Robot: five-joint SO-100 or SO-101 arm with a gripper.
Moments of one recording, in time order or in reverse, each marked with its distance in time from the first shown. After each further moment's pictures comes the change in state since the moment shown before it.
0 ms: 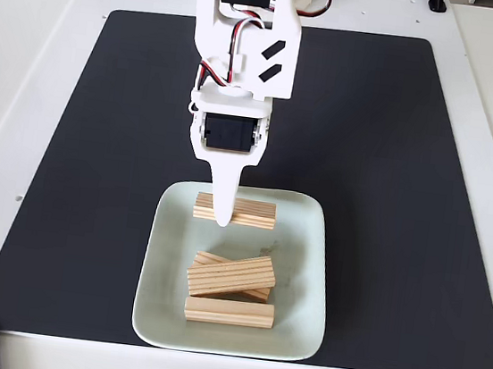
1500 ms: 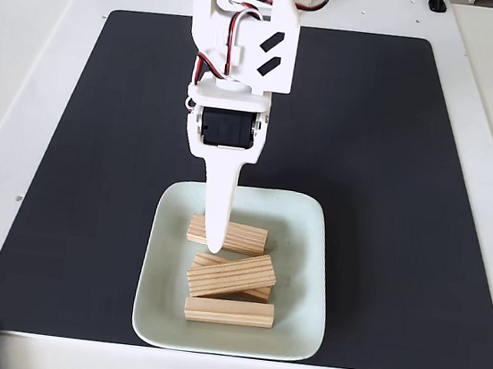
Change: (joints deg) arm -0.3 -0.8 -3.6 0.0 0.0
